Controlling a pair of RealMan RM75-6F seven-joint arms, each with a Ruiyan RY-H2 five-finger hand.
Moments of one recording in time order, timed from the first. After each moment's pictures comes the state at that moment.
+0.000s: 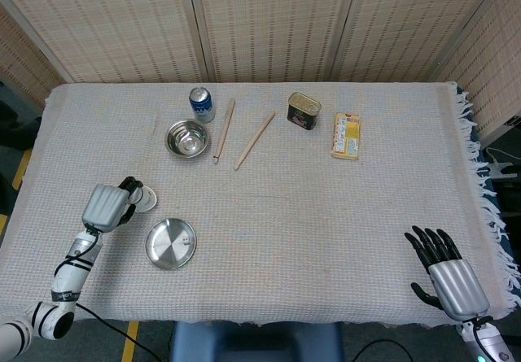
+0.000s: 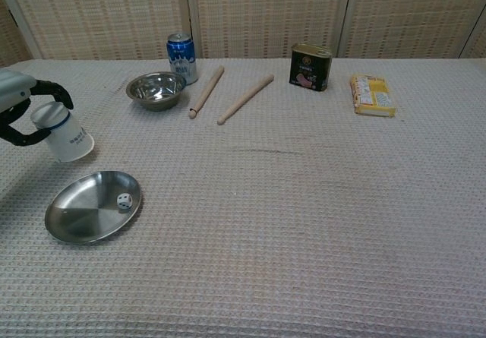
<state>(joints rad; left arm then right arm) -0.54 -1.47 -0.11 -1.17 1.38 1.15 0.18 0.05 -1.11 -0.07 -1.68 -1.67 1.43 -0.15</state>
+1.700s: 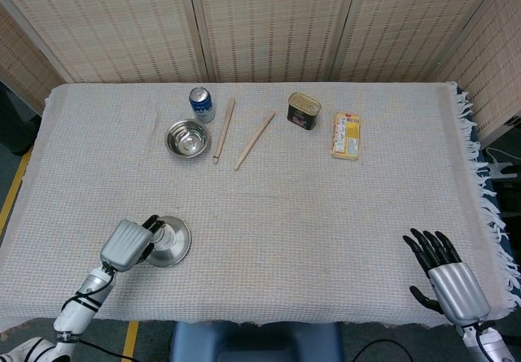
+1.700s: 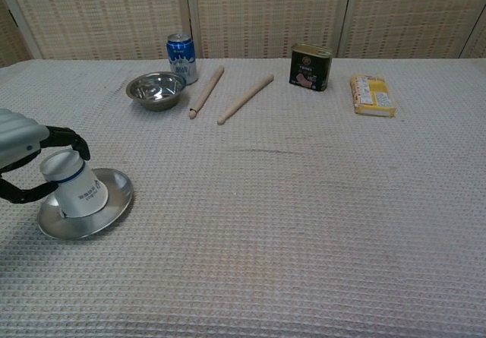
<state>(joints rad) -0.46 -1.40 0.00 -1.48 1.47 1.17 0.43 0.04 -1.09 -0.09 -1.69 -1.71 1.46 -0.13</state>
